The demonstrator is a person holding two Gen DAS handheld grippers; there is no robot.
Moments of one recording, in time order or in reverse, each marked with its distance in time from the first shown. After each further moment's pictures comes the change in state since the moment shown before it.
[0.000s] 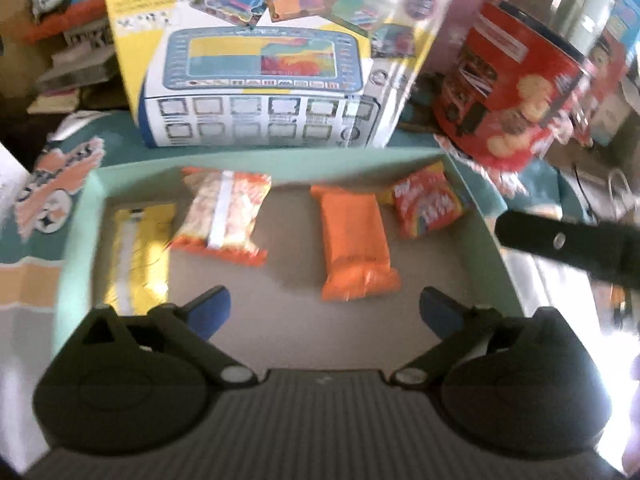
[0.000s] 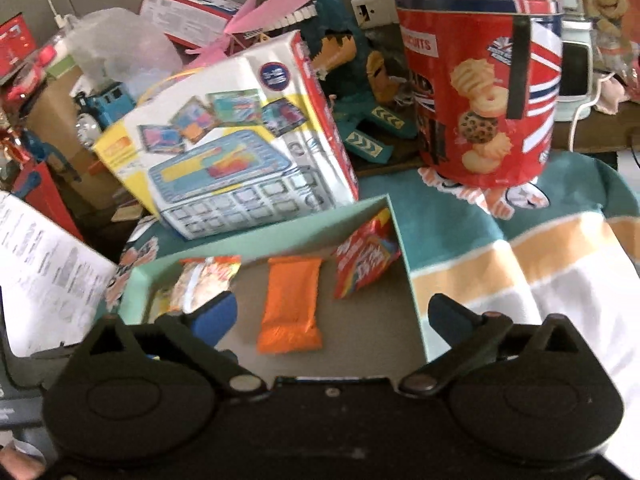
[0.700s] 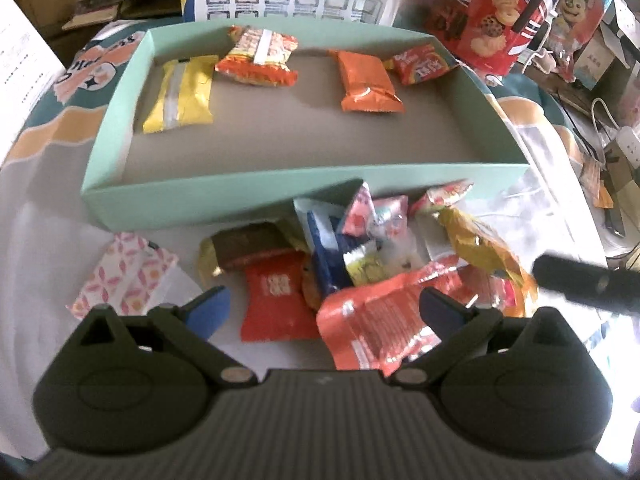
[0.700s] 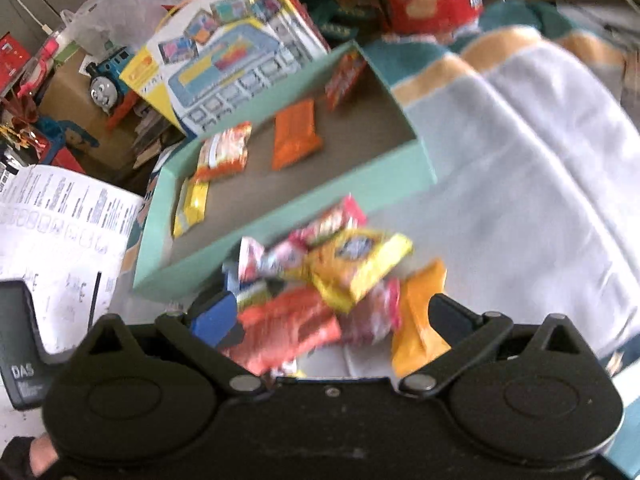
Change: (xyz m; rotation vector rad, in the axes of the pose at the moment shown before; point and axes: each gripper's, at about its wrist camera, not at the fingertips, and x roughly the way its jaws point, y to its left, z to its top) left arm -0.049 0.017 -0.142 -0.018 0.102 -0.029; right arm -0.090 -0.011 -0.170 0.195 0.145 0.060
